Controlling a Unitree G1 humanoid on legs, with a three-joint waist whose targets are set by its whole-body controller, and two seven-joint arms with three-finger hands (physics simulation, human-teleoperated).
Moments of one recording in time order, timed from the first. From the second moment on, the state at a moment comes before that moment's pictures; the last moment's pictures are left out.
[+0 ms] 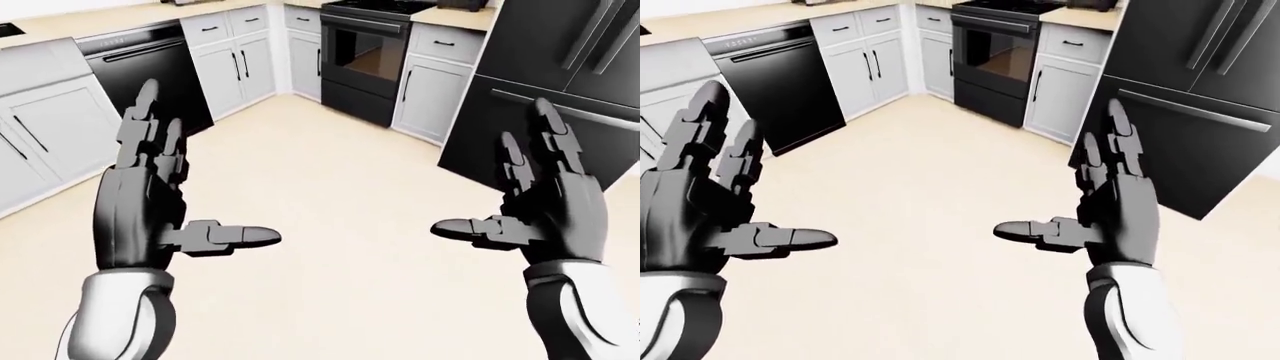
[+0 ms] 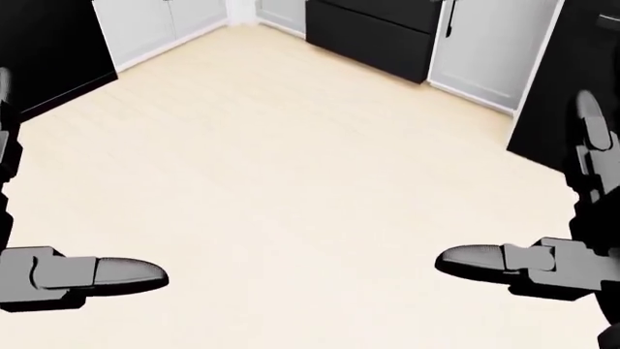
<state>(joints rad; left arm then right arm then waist) -0.20 0.36 0.17 -1.04 -0.43 0.91 0.32 -0.14 -0.12 -0.29 -0.96 0.26 0.84 -0.09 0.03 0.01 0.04</state>
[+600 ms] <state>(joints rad) -0.20 0.37 0.17 -1.03 -0.44 0.91 0.33 -0.13 -0.11 -0.28 -0.96 0.22 0.84 -0.07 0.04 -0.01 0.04</state>
